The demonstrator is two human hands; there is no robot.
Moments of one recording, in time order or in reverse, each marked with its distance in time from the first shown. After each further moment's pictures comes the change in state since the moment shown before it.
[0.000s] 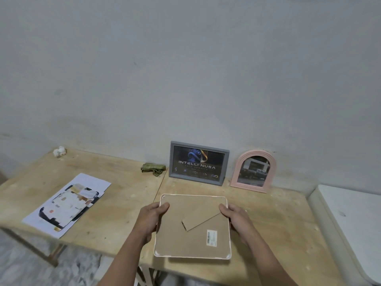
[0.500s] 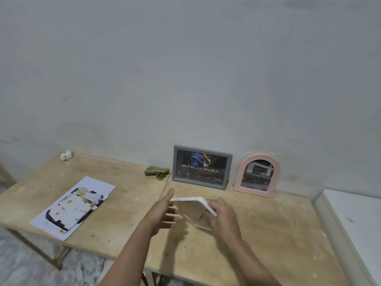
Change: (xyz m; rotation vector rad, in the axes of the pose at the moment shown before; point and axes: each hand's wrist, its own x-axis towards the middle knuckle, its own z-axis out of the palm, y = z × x) left_hand 0.006 0.031 0.018 0.121 -0.108 -0.182; right_hand -0.002 -0.007 0.048 -0.561 0.134 -0.569
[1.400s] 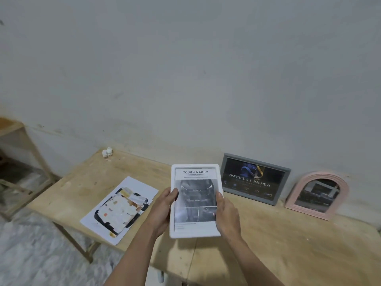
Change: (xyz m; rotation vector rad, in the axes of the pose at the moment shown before) left_hand 0.023 0.022 -0.208 -0.330 -0.021 0.309; right_hand 0.080 -0.133 0.177 0.055 0.052 0.369
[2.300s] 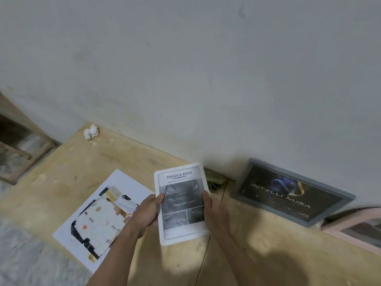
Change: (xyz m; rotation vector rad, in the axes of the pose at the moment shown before) left_hand 0.200 -0.005 -0.057 0.406 0.269 -0.382; right_hand 0.182 0.005 0.118 -0.032 -0.308 0.087
